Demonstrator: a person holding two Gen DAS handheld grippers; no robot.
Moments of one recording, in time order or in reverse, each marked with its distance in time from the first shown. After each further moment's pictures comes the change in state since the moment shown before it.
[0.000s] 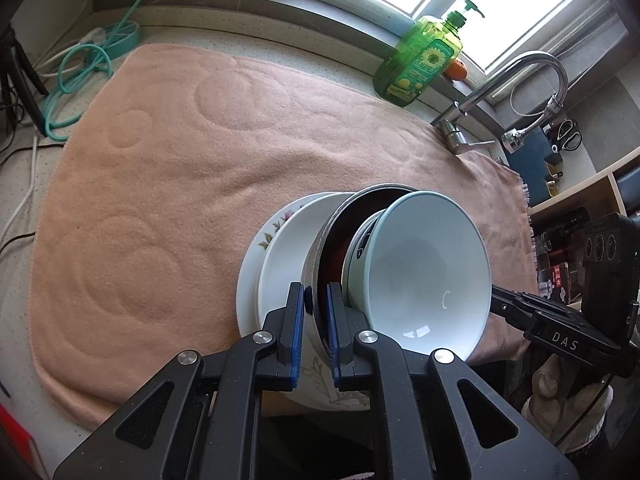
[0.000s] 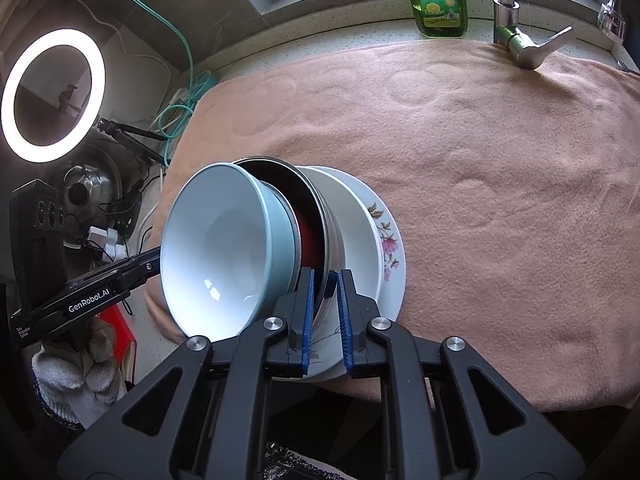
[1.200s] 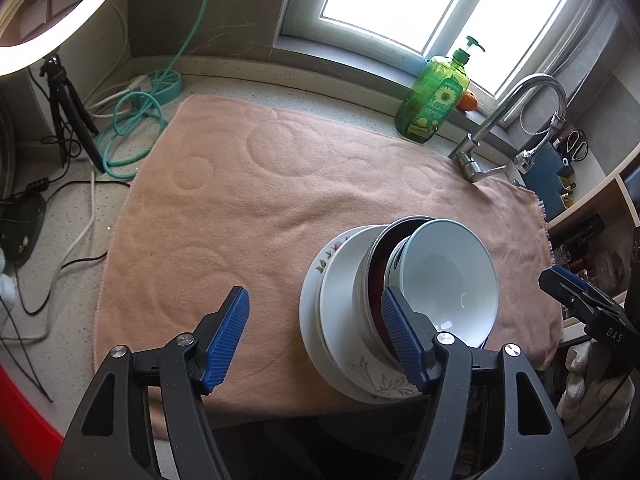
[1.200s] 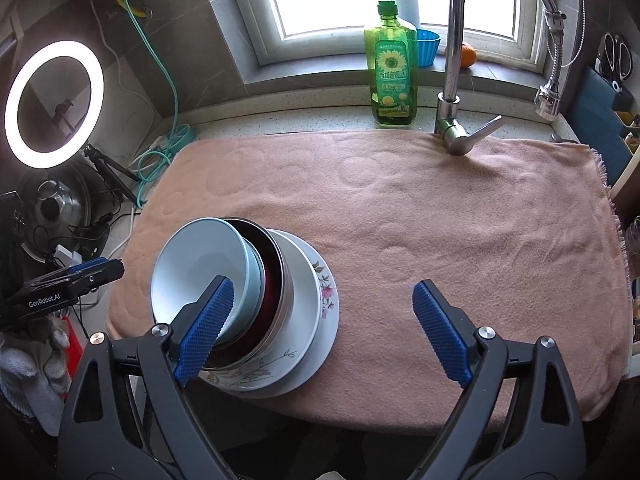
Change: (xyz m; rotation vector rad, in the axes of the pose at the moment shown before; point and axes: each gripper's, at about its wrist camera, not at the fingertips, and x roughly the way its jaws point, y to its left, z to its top) left arm -0.053 0.009 -0.007 0.035 -0.149 0.119; right arm -0.071 0.015 -0.013 -0.091 -0.266 -0.225
